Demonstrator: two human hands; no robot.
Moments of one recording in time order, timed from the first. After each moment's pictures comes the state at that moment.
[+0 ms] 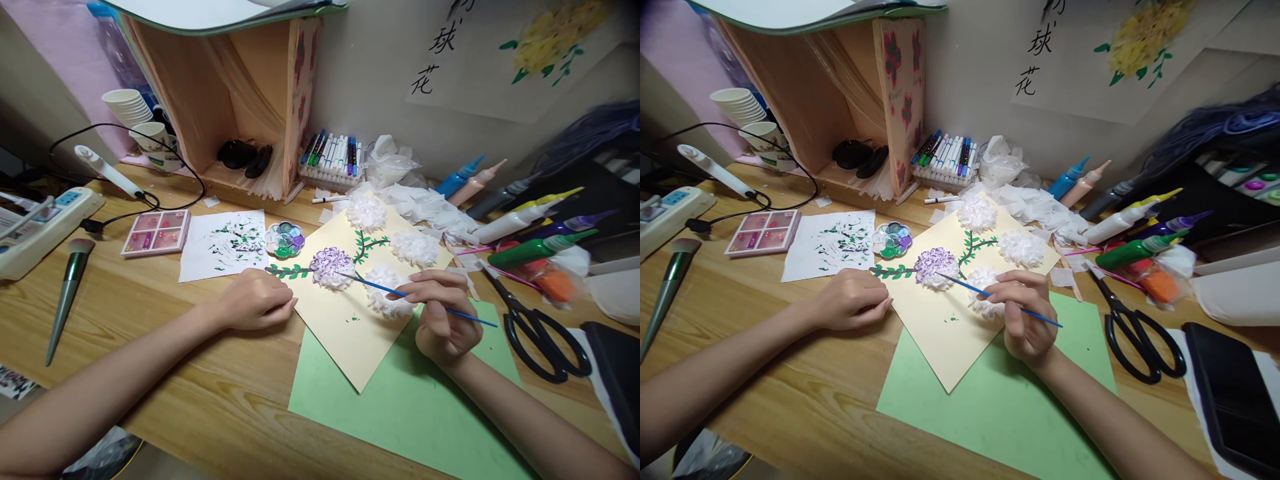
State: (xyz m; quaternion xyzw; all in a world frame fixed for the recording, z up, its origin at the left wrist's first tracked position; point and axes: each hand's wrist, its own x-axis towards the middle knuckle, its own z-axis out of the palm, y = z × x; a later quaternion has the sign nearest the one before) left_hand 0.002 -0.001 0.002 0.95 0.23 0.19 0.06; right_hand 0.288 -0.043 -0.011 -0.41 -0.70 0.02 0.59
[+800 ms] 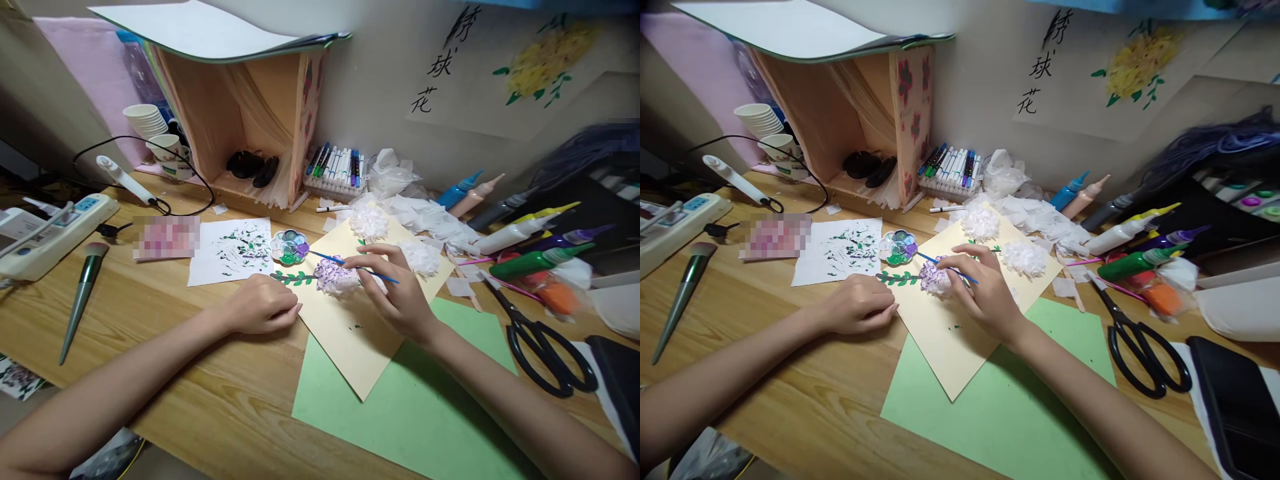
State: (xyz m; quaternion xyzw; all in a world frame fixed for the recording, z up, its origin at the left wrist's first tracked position) left_hand 0.002 0.000 0.002 0.95 0.23 0.19 0.06; right_hand 0.255 -0.008 0.022 -0.40 -0.83 0.09 0.38
